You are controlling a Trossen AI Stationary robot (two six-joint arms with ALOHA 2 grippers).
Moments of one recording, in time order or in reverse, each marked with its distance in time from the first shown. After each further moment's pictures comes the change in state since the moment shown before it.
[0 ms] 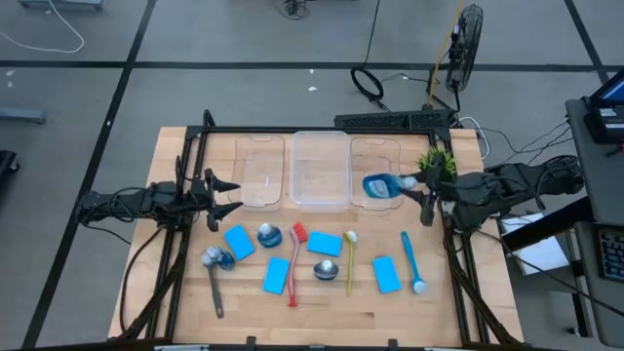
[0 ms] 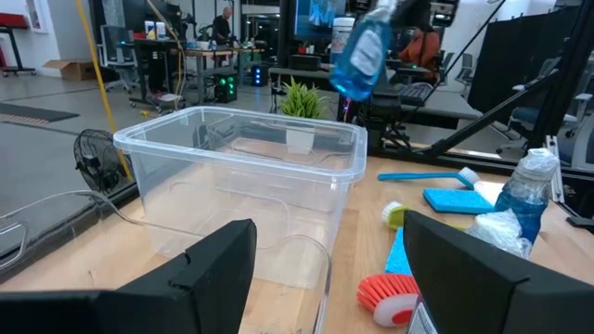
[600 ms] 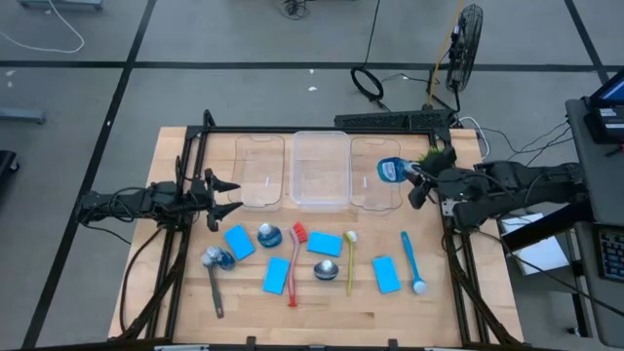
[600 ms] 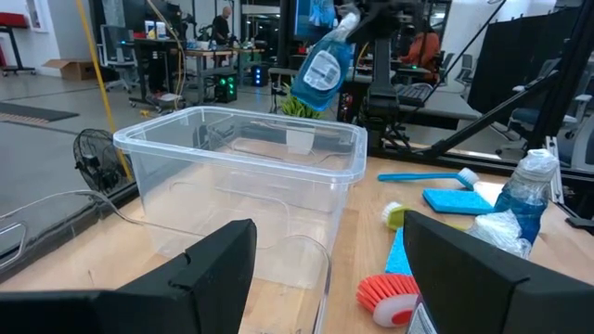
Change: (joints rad) left arm 0.000 0.000 0.000 0.001 0.000 -0.003; right arm -0.173 0.058 0.006 -0.159 0.099 0.223
